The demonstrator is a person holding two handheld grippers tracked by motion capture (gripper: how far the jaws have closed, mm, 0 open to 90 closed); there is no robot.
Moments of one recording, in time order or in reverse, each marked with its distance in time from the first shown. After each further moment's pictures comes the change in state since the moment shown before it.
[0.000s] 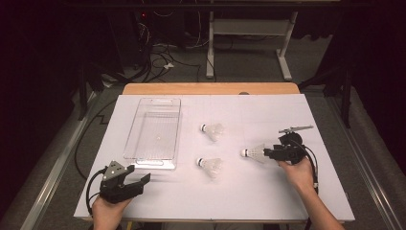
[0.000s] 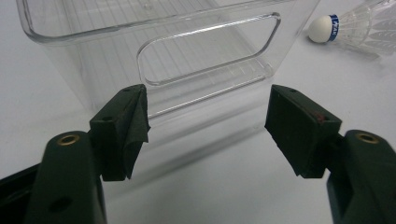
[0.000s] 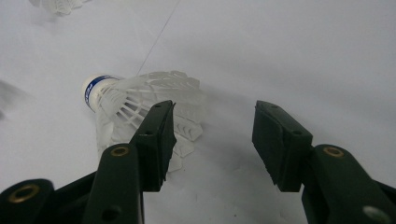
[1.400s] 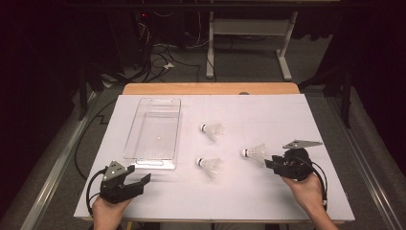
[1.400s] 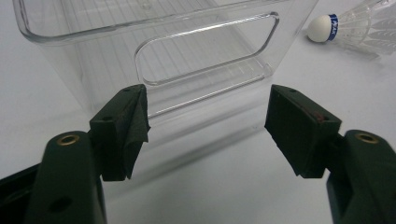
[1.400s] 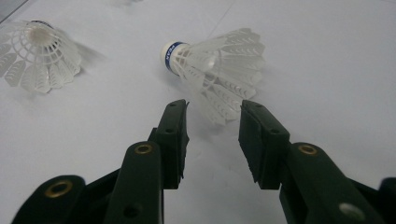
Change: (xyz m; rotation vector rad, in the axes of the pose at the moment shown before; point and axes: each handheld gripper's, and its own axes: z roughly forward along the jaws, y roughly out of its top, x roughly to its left) left arm -0.001 0.000 0.001 -0.001 -0.003 0.000; right arm 0.027 -0.034 -0.038 -0.077 0.065 -0.116
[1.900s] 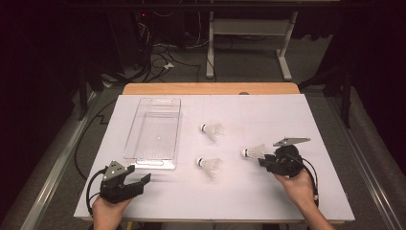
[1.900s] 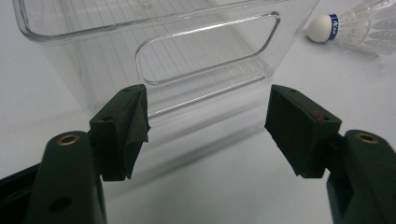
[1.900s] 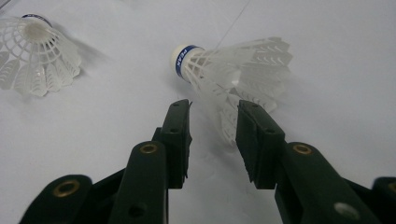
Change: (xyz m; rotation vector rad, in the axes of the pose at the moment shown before) left arm 0.000 0.000 0.001 0.001 -0.002 0.000; right arm 0.009 0.011 0.019 0.042 0.005 -0.021
